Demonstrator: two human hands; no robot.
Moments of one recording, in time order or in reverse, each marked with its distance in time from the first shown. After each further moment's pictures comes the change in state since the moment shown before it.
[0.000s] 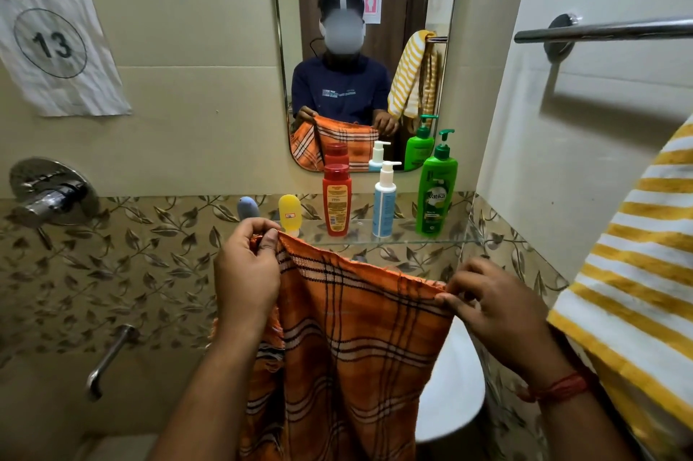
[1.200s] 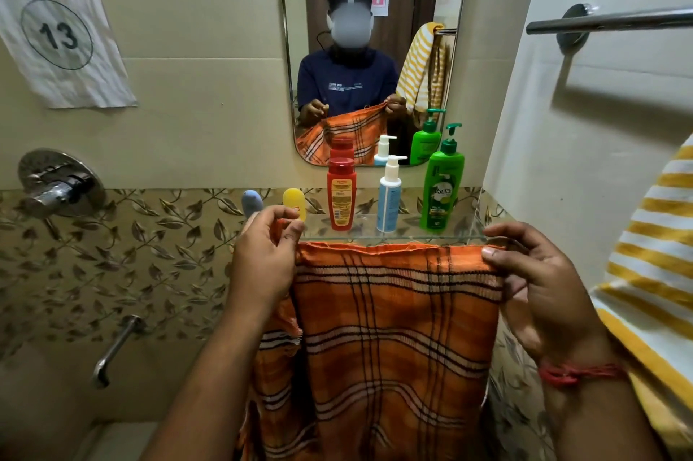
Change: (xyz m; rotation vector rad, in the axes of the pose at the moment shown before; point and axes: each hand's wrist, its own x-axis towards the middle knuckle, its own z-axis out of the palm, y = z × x) left_hand 0.005 0.001 0.004 0.079 -0.182 0.063; right_hand 0.009 -0.024 -0.040 1.538 0.215 0.486
